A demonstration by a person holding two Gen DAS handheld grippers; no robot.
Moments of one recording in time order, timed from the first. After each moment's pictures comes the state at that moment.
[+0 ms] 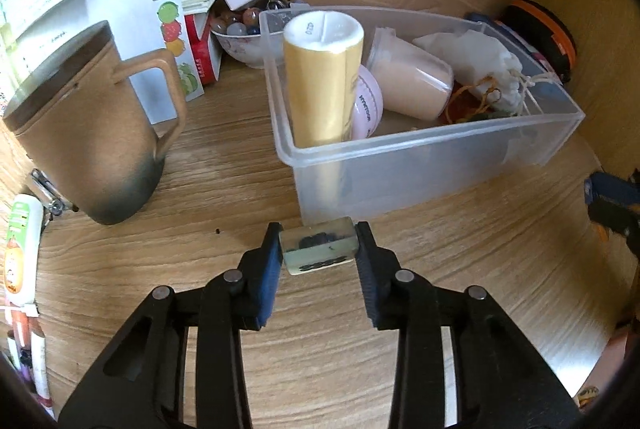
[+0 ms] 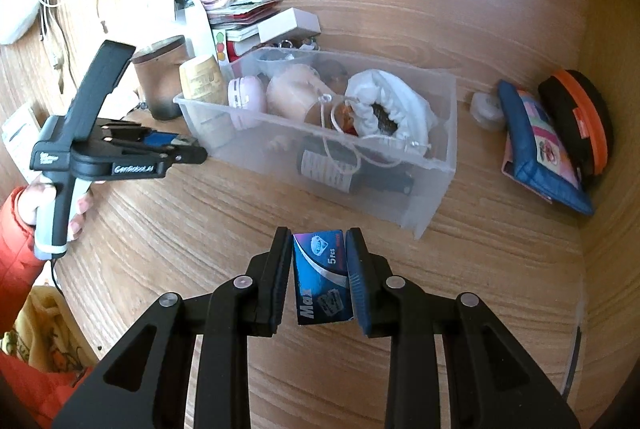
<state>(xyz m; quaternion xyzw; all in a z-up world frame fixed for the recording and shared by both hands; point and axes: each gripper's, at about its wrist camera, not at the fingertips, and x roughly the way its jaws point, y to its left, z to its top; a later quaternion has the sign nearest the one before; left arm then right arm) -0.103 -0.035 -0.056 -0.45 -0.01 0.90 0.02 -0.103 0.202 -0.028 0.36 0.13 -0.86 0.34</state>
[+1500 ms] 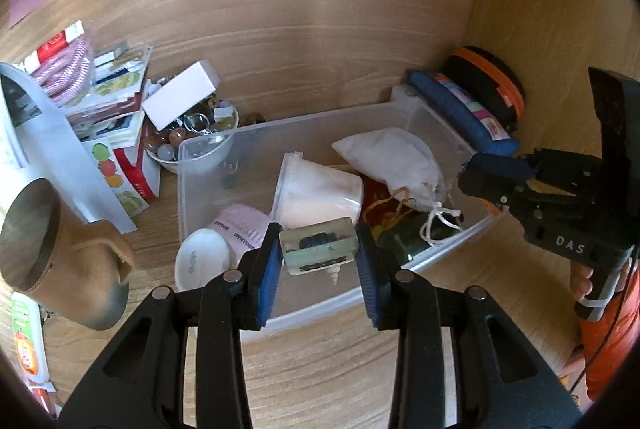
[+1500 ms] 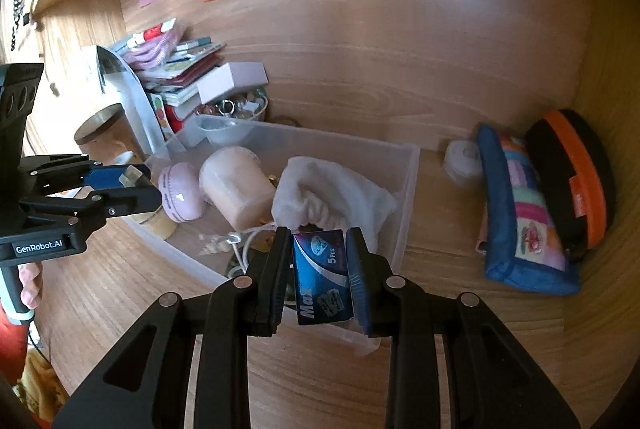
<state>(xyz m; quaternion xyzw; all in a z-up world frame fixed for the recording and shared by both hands) -0.164 0.015 0.011 -0.40 0.00 0.91 0.09 -0.190 0.186 0.008 0.35 0.10 -0.88 0.30</state>
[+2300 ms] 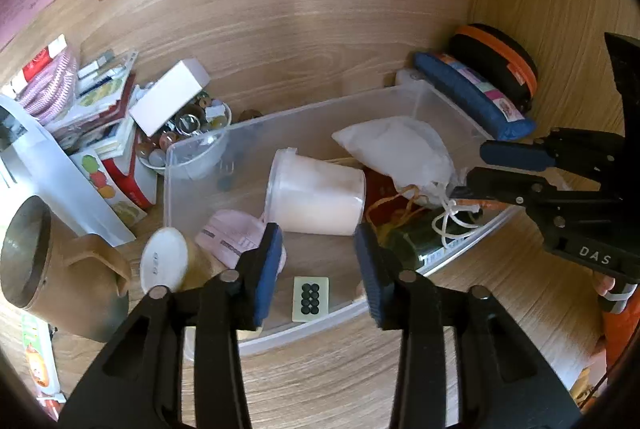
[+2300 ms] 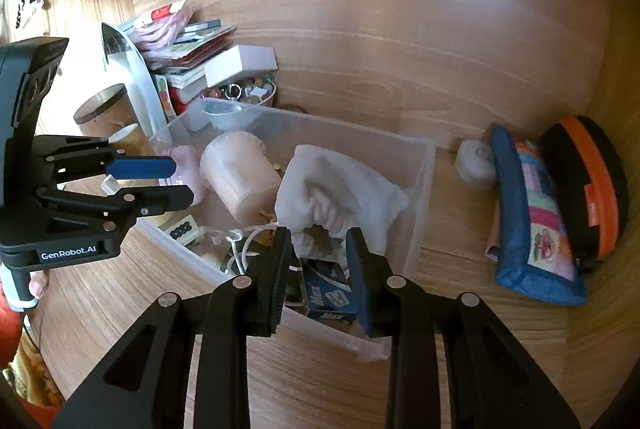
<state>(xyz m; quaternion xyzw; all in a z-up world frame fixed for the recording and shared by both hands) -0.170 0.031 0.003 -0.40 0.03 0.91 0.07 -0.188 0.176 0.001 0.35 0.13 -0.87 0.31</state>
